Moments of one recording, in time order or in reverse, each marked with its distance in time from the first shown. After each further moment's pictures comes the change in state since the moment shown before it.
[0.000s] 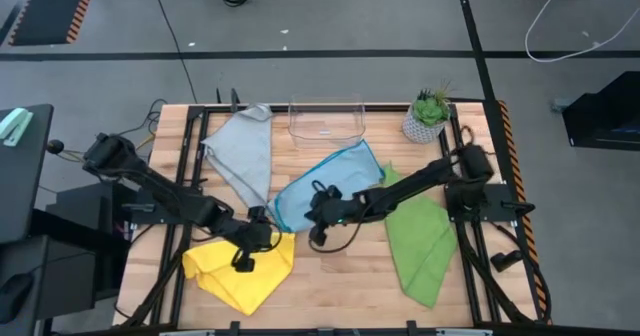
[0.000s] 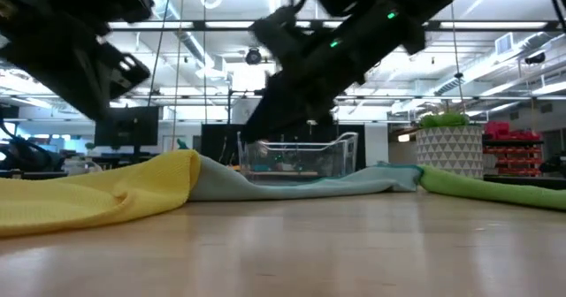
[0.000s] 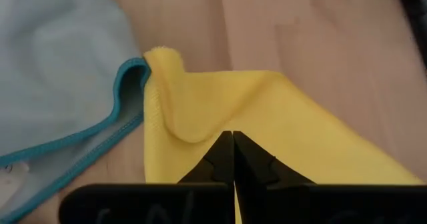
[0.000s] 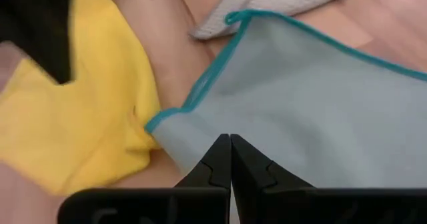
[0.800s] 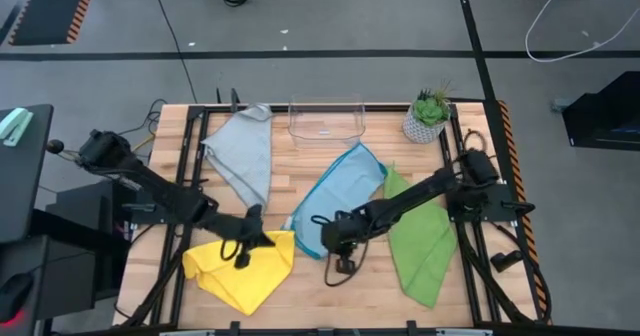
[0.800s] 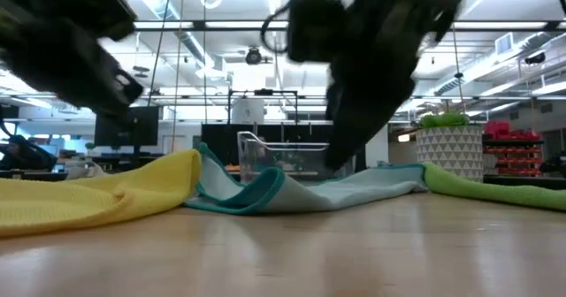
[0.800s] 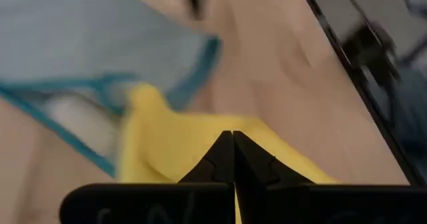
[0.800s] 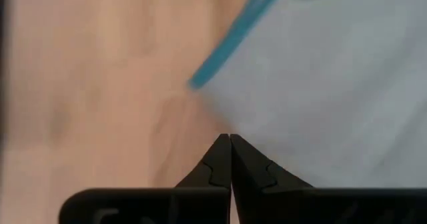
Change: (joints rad) left arm 0.017 -0.083 -0.313 0.574 -0.051 -0.024; right arm 0.111 -0.032 0.108 -0.512 -0.372 -0.130
